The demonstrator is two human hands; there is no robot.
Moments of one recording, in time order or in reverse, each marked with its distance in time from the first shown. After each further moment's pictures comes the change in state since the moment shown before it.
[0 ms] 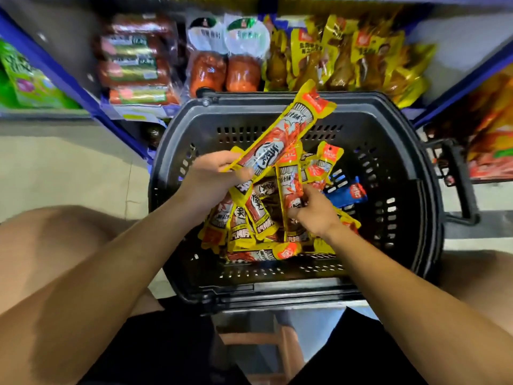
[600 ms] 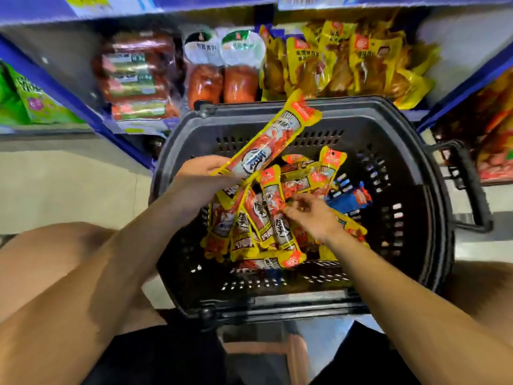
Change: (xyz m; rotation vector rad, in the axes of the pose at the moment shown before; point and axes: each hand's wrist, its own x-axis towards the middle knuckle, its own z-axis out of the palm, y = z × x) left_hand 0.011 0.008 -0.014 0.062 0.050 -0.019; right_hand 0.016 0.014 0.005 0.101 -0.043 -0.018
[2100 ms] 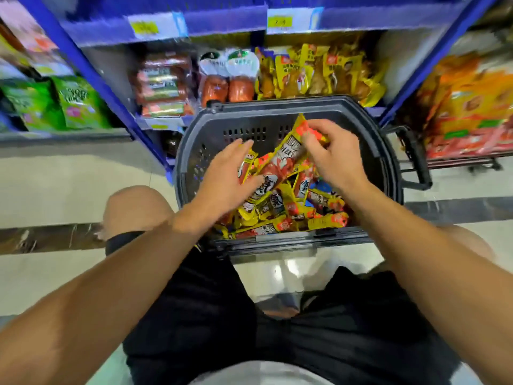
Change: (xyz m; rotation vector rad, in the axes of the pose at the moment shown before) left_hand -0.095 0.009 0.037 0.790 0.121 0.477; right_hand -0.133 -0.106 -0.069 -0.069 0.466 -0.607
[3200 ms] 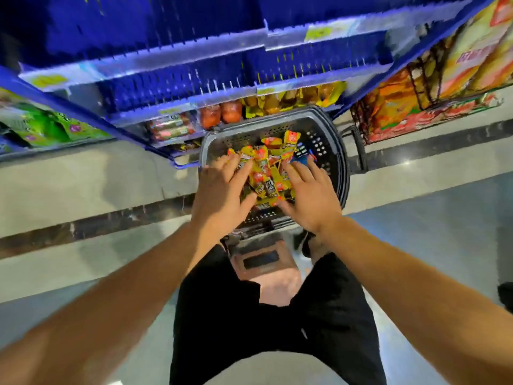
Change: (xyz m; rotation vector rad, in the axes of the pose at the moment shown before) left_hand 0.030 0.105 -0.233 0.288 -0.349 0.110; right_hand 0.030 -0.212 -0.077 -0.745 -0.692 0.277
